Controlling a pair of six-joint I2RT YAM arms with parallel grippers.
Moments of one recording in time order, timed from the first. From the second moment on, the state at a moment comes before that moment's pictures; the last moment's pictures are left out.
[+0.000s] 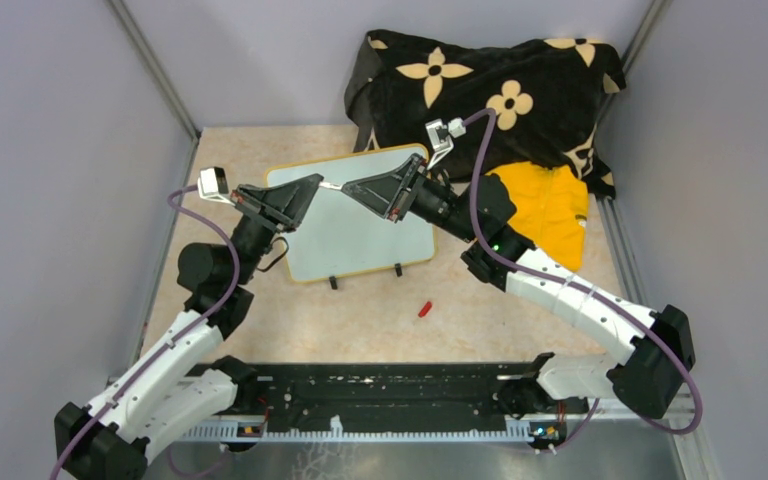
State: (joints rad) left arm -0.52 0.82 0.62 0.76 0.09 -1.29; right arm 0.81 1.23 1.06 0.50 -0.32 0.91
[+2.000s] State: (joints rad) left arm -0.52 0.78 0.59 -0.18 -0.15 -0.58; right arm 0.81 0.83 0.80 -0.07 0.20 0.31
